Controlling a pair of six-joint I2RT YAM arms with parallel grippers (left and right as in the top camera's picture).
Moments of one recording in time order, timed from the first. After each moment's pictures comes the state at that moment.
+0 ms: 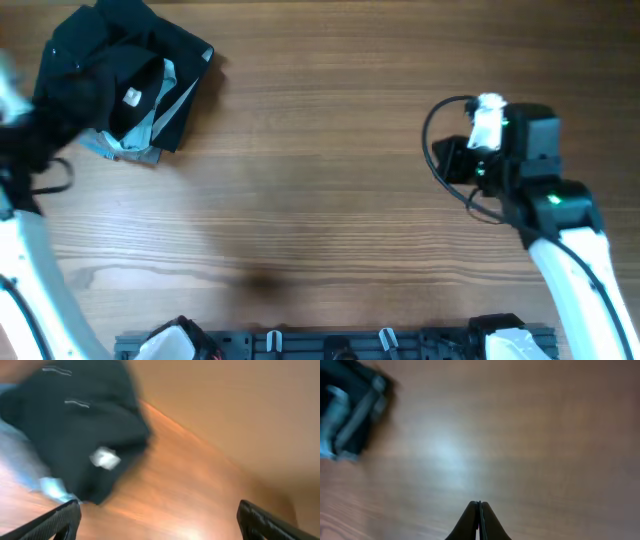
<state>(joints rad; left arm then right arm) 0.52 1.28 1.41 -0.85 0.60 -0.22 0.10 1.11 0.99 -0.67 -0.31 0.26</state>
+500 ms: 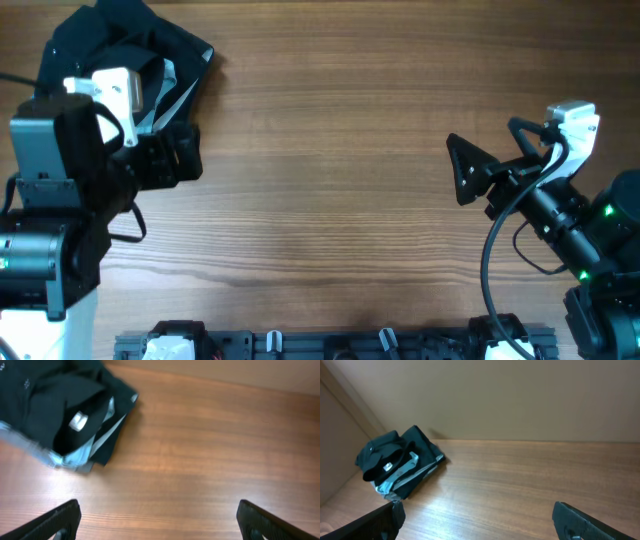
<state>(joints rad) -0.05 1.10 1.57 -1.22 0.05 -0.17 0.10 0.77 1.19 -0.72 -0.32 0.17</state>
